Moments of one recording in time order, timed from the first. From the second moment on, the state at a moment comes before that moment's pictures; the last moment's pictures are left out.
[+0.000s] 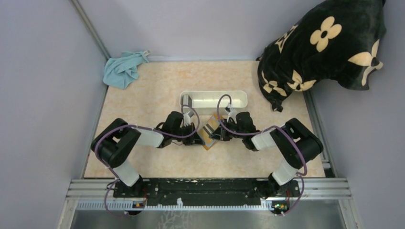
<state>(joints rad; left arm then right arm) -0.65 1.69 0.55 0.42 0.49 -0.77 0.56 1.62 0.43 0.71 -0.54 0.70</state>
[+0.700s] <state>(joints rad) -0.63 1.69 0.55 0.43 0.50 -0.77 0.48 1.52 0.40 0.58 -0.54 0.66</state>
